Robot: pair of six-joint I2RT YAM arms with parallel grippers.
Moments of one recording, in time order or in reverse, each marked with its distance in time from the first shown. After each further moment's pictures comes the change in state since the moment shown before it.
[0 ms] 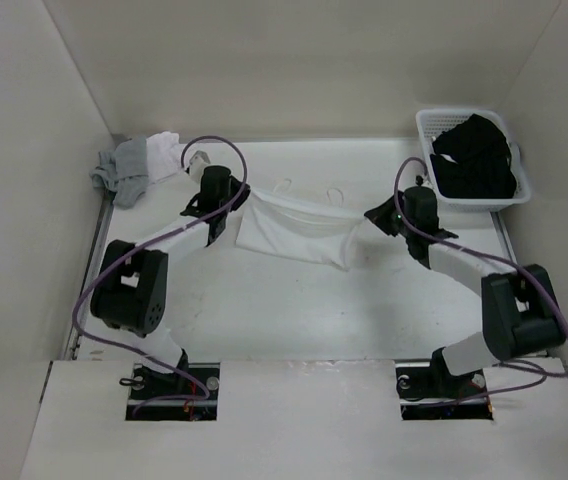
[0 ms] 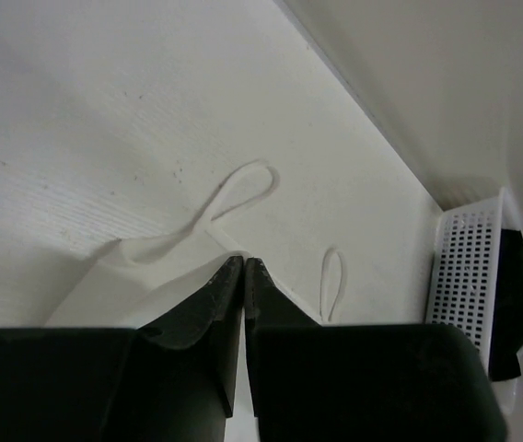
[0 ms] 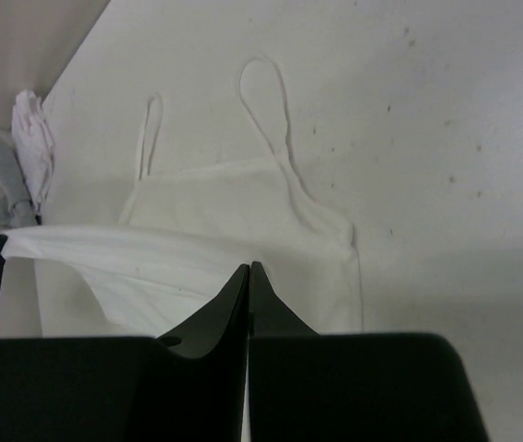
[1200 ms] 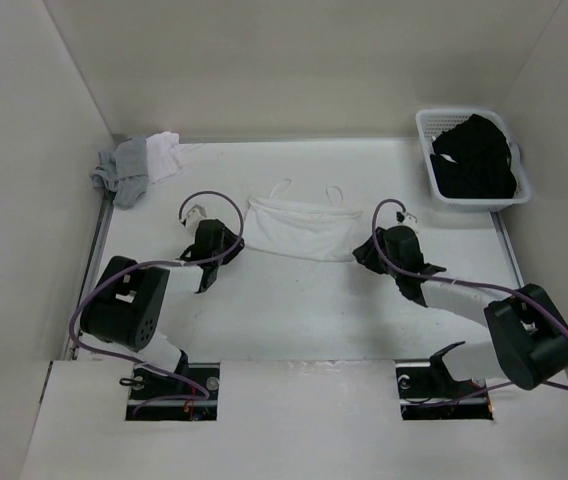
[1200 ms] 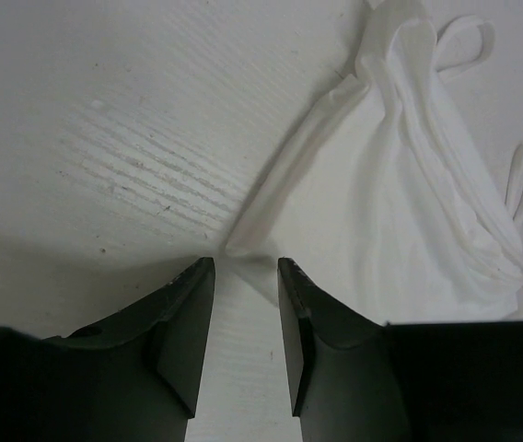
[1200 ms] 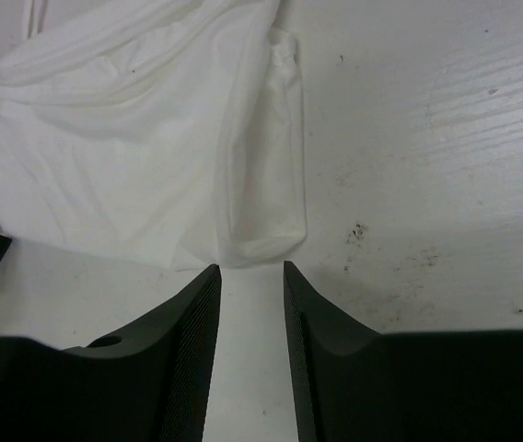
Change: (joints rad) left arm 0.003 -0.053 -0.446 0.200 0.013 0.055; right arm 0.202 -0.076 -0.241 0.057 0.167 -0.051
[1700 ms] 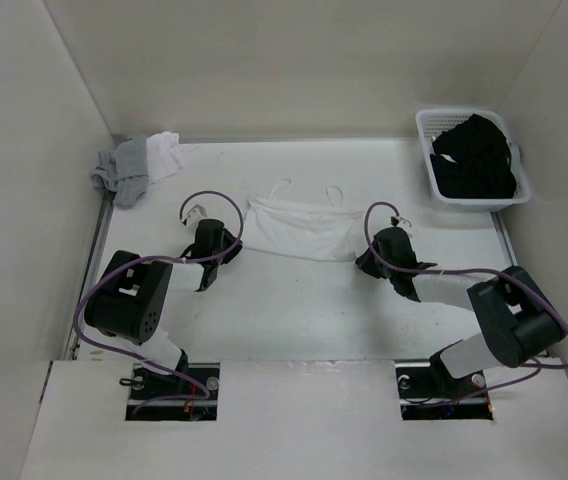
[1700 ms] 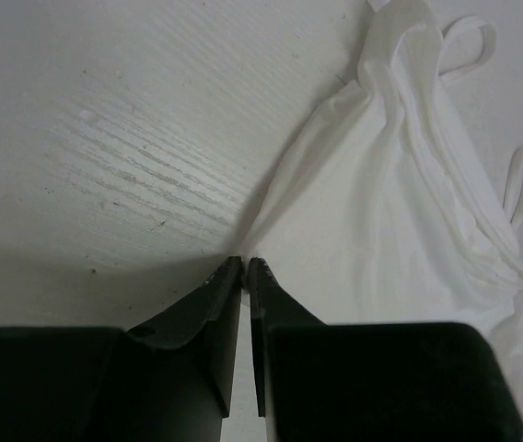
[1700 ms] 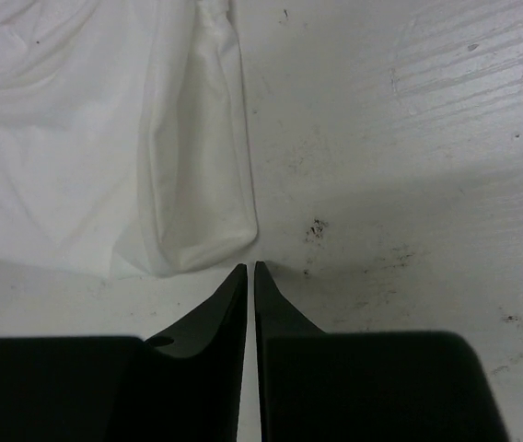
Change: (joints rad) left arm 0.009 0.051 0.011 0.047 0.028 -0.009; right arm 0.000 0.127 0.020 -0.008 0.011 0.004
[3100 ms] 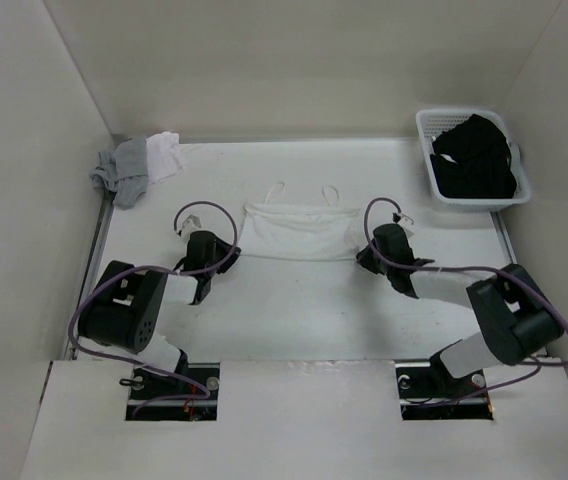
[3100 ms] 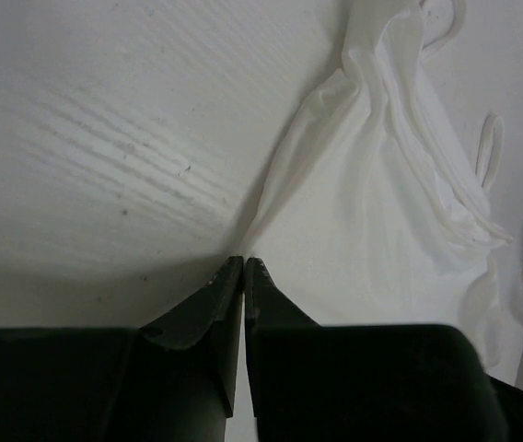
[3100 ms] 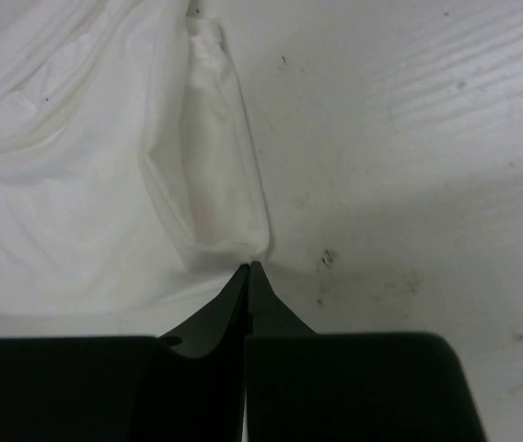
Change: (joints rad) left arm 0.031 -0.046 -0.122 0.124 0.082 -0.038; right arm 0.014 0.045 0.062 -0.021 0.078 0.056
